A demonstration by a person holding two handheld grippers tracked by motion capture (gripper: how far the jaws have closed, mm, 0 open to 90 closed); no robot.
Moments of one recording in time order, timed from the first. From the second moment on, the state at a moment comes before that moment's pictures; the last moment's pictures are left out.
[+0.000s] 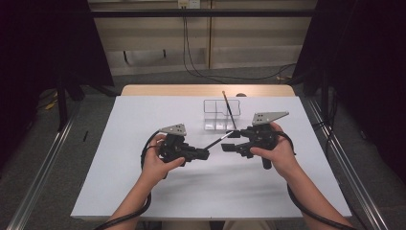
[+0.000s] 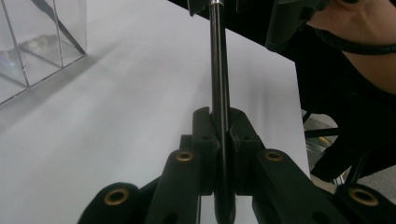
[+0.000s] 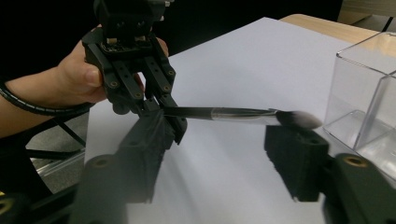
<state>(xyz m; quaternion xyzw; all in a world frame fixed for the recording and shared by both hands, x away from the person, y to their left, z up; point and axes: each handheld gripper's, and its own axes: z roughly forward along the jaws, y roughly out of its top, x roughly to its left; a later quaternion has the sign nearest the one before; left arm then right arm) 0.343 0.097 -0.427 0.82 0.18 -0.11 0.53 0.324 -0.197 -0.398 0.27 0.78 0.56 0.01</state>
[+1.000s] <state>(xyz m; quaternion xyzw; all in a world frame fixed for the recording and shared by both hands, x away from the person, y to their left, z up) 0.340 0.070 -0.437 0.82 0.19 -0.13 0.52 0.332 -0.182 -0.389 0.30 0.75 0.59 -0.02</state>
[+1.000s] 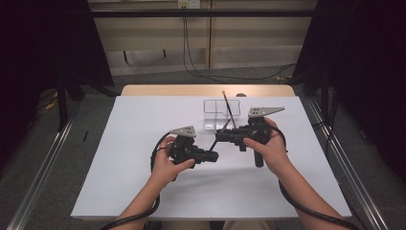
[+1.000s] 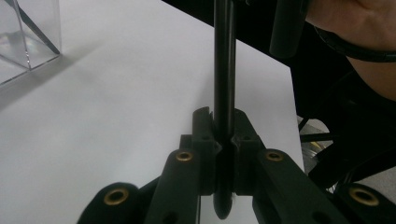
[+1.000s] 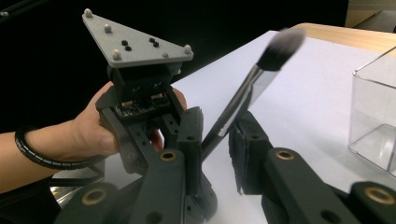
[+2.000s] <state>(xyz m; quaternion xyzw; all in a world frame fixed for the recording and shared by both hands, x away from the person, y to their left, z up) 0.346 0.075 -0.434 0.80 0.19 -0.12 0.55 0.334 -0.181 -0.383 0.30 0.74 0.60 -0.03</state>
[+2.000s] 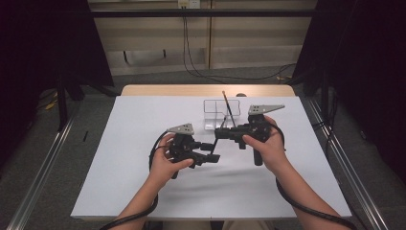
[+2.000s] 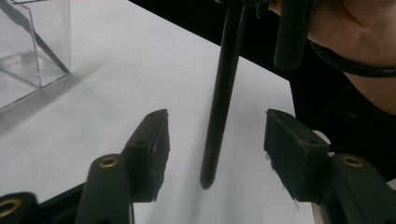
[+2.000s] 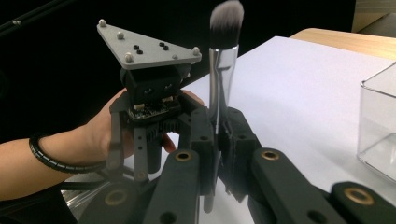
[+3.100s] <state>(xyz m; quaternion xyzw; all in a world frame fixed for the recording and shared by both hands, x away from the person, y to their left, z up) 0.347 0.103 -0.423 0.80 0.19 -0.06 0.56 0.329 -0.197 -0.377 0.30 0.75 0.59 0.00</state>
